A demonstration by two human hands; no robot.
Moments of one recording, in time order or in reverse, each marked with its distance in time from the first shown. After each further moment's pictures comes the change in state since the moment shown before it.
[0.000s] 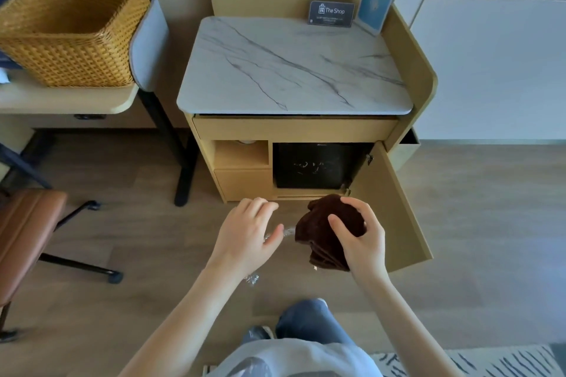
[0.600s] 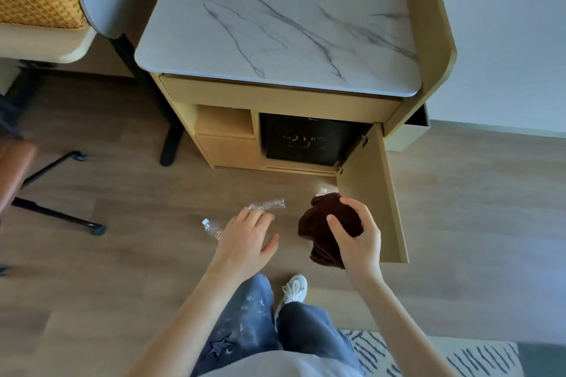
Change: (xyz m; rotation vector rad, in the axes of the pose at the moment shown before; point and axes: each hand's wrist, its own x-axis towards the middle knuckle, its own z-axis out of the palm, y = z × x) left_hand 0.036 0.055 0.125 0.025 -0.224 -0.189; right_hand 0.089 0.082 -0.072 -0.071 -0.094 0.151
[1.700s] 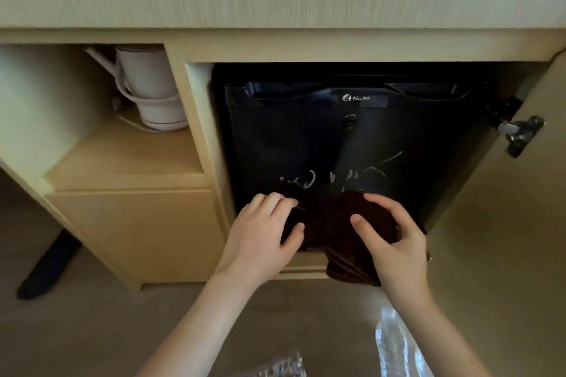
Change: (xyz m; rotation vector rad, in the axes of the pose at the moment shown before) left_hand 0.382 -0.239 0.451 0.063 0.368 0.219; right_hand 0.408 0.418 0.244 0.316 0.137 -0.408
